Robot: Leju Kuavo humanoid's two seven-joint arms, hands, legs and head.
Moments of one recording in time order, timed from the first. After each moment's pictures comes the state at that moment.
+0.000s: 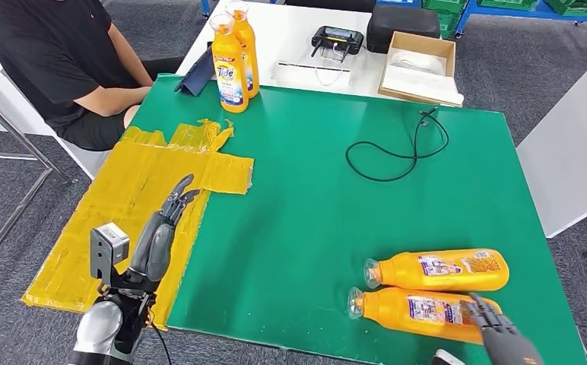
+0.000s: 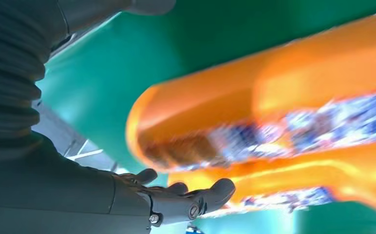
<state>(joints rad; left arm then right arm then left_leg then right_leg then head) 0.04 -0.10 -0.01 -1.69 0.03 -0.29 -0.28 0.51 -0.37 -0.03 -1.93 0.80 0.16 0.06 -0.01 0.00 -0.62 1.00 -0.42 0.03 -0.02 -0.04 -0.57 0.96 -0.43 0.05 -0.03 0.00</state>
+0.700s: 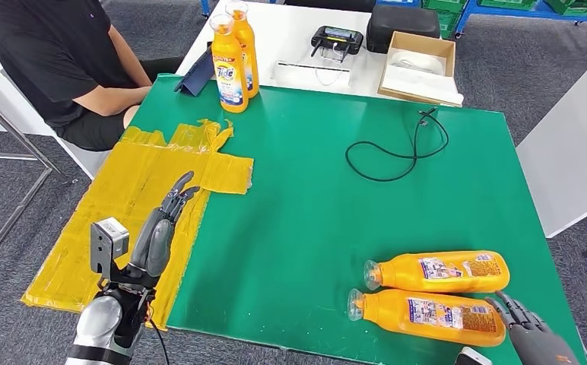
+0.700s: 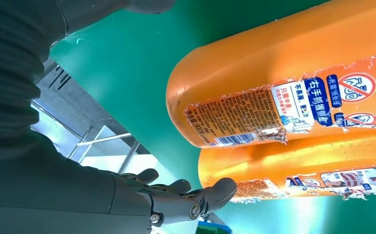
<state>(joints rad) 0.01 -0.08 -0.01 -1.67 0.04 -0.29 -0.28 0.51 -0.40 -0.13 -1.95 0.82 0.22 0.03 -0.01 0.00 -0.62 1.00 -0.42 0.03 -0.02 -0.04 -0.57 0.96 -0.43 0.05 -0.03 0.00</state>
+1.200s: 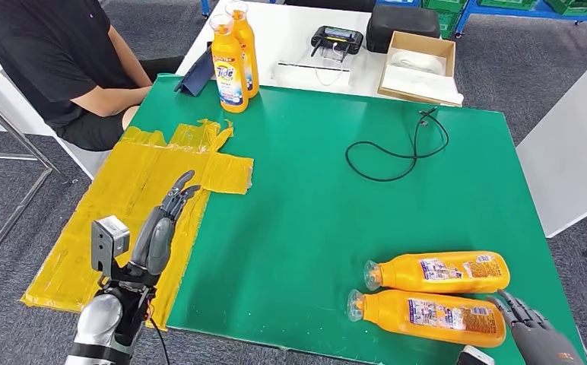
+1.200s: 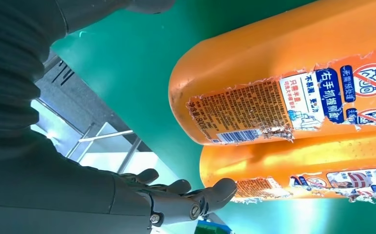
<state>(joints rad) 0.00 -0.08 -0.02 -1.66 0.04 -0.30 -0.28 0.49 -0.42 -0.13 -1.94 0.83 0.24 0.03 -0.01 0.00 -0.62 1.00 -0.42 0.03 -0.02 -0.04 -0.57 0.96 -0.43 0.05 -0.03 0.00</state>
